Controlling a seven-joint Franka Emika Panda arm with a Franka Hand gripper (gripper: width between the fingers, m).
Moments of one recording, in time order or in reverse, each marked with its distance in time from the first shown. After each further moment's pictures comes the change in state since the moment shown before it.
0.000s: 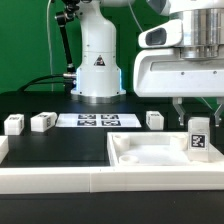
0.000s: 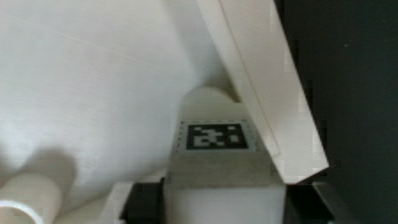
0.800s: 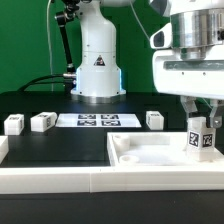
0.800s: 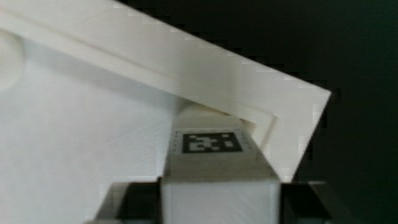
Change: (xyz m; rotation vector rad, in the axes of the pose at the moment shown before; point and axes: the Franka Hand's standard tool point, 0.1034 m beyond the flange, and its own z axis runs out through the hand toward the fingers) arm -0.003 -0.006 0.000 0.035 -0.030 0.780
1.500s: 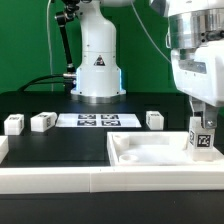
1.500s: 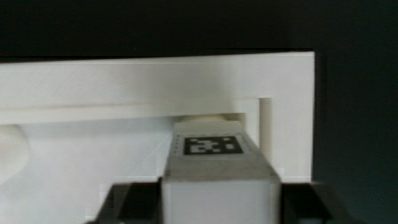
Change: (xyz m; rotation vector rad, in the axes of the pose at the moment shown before) arm 0.001 0.000 0.000 0.003 -0.012 0.275
